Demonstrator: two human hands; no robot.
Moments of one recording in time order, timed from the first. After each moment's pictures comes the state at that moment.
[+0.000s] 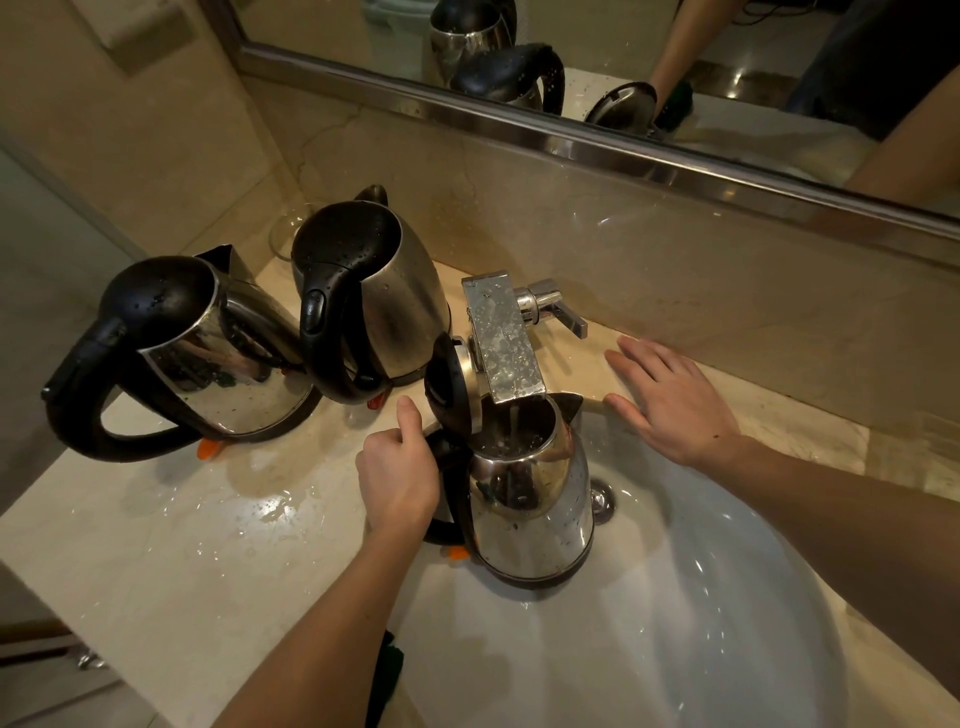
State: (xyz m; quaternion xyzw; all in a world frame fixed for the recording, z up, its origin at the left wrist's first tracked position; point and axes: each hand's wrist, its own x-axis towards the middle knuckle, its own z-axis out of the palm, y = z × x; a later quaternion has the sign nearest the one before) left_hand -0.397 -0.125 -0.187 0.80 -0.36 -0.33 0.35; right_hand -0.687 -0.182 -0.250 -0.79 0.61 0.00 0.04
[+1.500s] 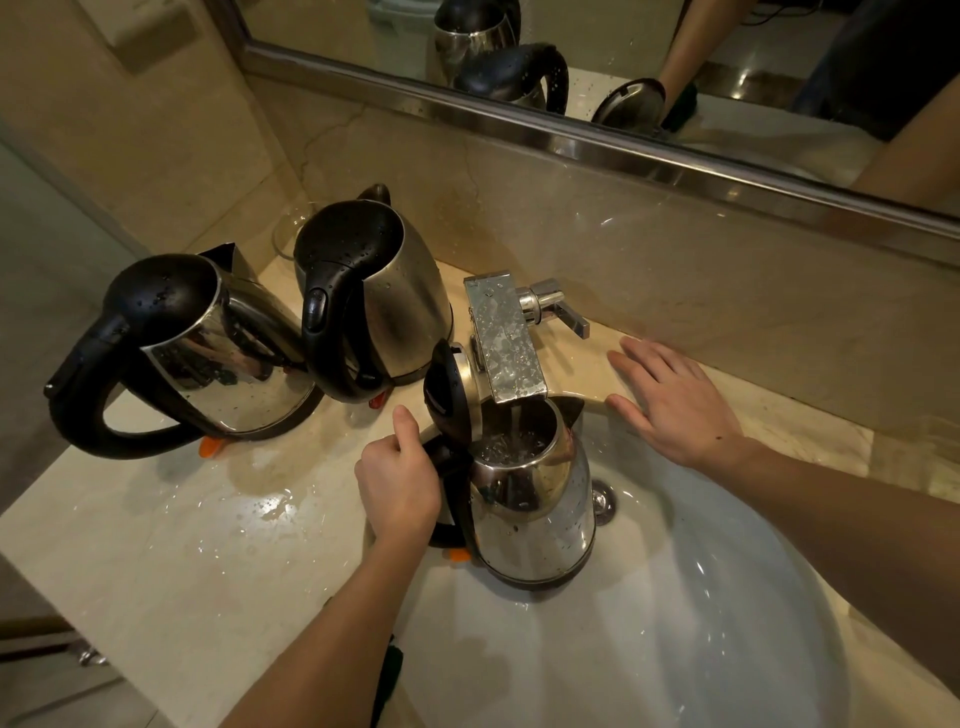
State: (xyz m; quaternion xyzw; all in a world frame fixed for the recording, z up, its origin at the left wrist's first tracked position) left_hand -0.401 -0.119 -0.189 0.80 -0.35 -0.31 0.38; right_hand -0.686 -0.181 -0.247 -0.79 0.61 0.01 0.05
